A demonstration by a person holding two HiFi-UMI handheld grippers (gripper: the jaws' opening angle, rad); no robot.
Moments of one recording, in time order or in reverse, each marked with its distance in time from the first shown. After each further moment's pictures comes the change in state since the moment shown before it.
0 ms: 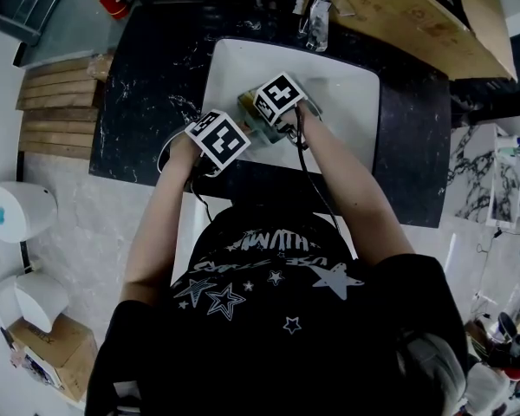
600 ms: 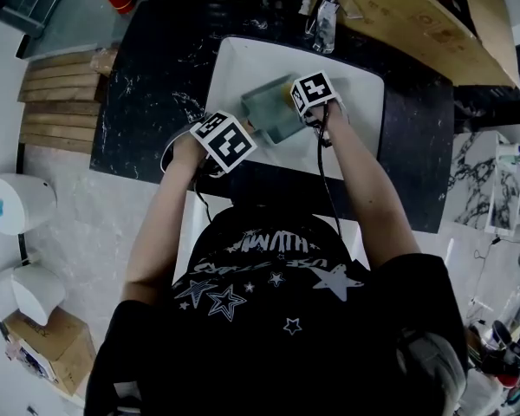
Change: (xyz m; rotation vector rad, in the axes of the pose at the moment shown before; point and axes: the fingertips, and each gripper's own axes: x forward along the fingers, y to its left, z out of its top) left arm 0.000 0.000 0.000 0.014 0.003 0.037; right arm -0.020 -0.101 -0.045 0.207 0.023 -0.235
